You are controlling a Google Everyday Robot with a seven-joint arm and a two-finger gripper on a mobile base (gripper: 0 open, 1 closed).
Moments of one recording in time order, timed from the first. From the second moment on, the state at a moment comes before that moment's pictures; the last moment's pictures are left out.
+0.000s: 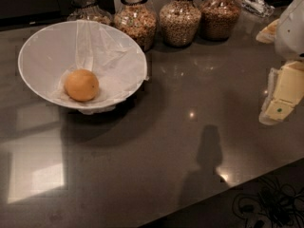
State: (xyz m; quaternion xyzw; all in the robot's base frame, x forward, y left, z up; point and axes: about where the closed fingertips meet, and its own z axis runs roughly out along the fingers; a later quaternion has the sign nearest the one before) arm 0.438 -0.217 0.976 -0.60 0.78 -0.03 0.16
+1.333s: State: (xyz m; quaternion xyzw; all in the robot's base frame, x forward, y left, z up) arm 0.465 -0.184 0.984 -0.62 0.76 -0.01 0.20
